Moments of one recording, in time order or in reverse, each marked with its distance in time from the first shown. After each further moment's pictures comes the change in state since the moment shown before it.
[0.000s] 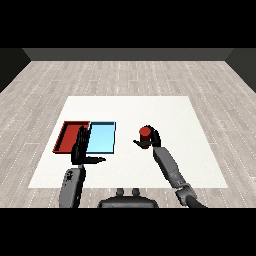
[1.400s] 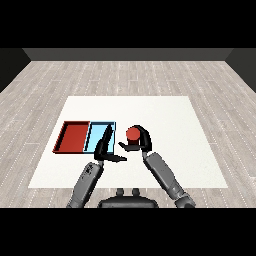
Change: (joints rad) left arm -0.142 -0.025 -0.309 0.128 0.022 0.207 0.147; right arm 0.132 0.043 0.288 -0.542 0.002 -0.295 0.202
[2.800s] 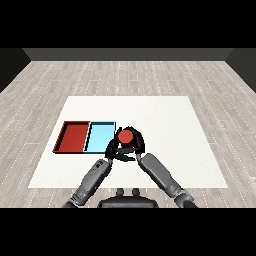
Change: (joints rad) left arm -0.140 0.001 -0.147 0.262 0.185 0.074 -0.089; right arm -0.056 0.001 0.134 0.026 -0.117 -0.079 -0.047
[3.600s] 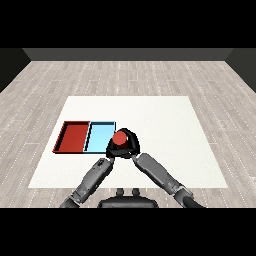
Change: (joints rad) left arm -0.043 0.011 -0.044 0.025 0.032 0.205 0.022; right arm -0.072 -0.009 0.108 0.061 -0.083 -0.074 -0.040
